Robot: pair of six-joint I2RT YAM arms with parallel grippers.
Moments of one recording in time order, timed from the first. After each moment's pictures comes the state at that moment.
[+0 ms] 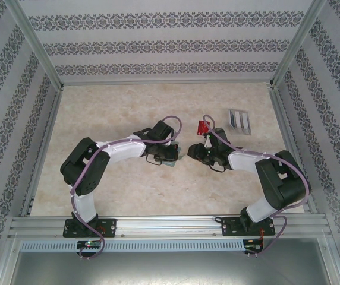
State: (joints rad) left arm -0.68 1.86 1.17 -0.35 0.34 -0.63; right arm 0.38 1.56 0.62 0.07 -0.43 0.79
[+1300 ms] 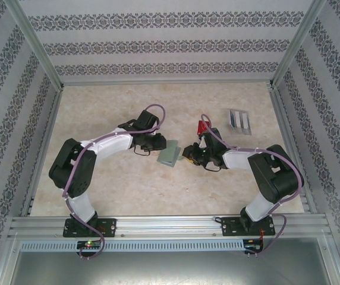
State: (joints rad) left arm -0.54 1.79 1.16 -0.43 0.27 -0.61; right arm 0.43 1.64 0.65 0.14 -0.51 0.98
